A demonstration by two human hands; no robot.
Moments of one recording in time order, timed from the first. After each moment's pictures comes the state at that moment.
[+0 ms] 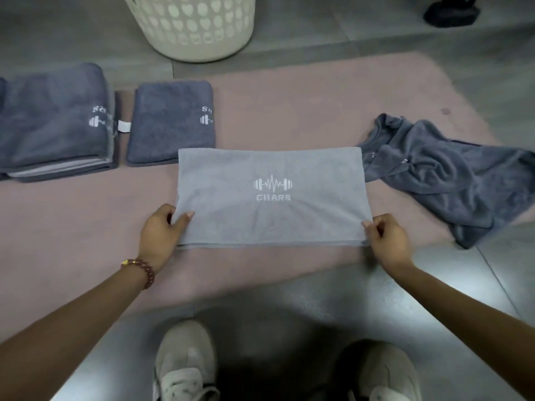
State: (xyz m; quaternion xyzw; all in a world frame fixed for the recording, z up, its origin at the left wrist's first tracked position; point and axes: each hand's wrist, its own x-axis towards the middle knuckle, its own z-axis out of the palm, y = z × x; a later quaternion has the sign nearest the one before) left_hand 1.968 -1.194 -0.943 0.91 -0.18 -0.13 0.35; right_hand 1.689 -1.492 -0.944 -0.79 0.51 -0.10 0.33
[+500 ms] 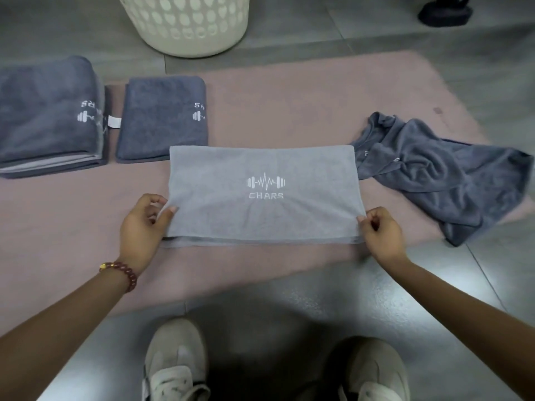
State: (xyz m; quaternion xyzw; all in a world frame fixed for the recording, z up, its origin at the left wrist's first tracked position) left_hand 1.970 -1.183 -0.943 0.87 -0.19 -0.10 0.45; right_hand 1.688 -1.496 -0.935 -0.78 0.50 -0.13 0.36
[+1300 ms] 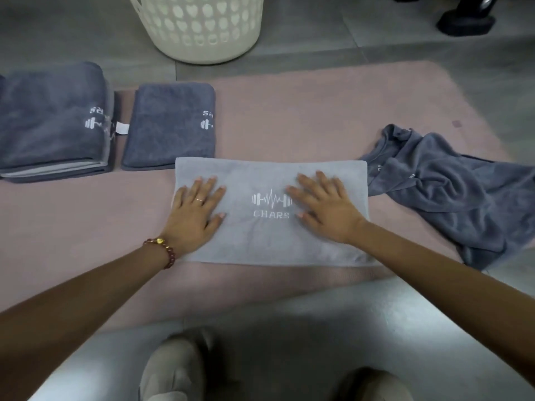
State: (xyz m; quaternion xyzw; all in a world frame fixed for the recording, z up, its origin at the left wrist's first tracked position) left_hand 1.991 -1.245 -0.962 0.87 -0.48 -0.07 0.05; right_hand 1.803 -1.505 -0.935 -0.99 0.09 0.08 0.06
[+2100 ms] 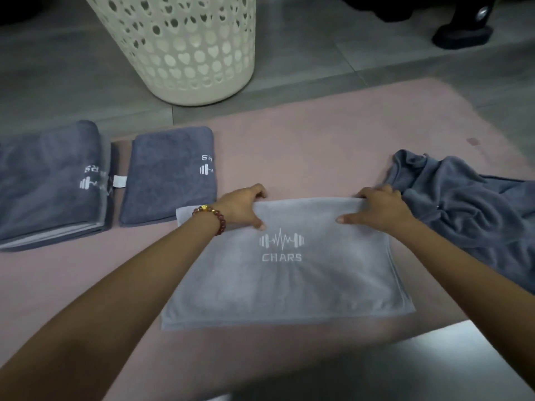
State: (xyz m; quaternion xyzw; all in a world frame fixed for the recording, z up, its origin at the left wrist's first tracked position) left_hand 2.065 -1.398 -0.939 0.81 -0.46 -0.32 0.14; right_hand 1.843 -1.589 -0.906 -0.87 0.44 0.18 0.15
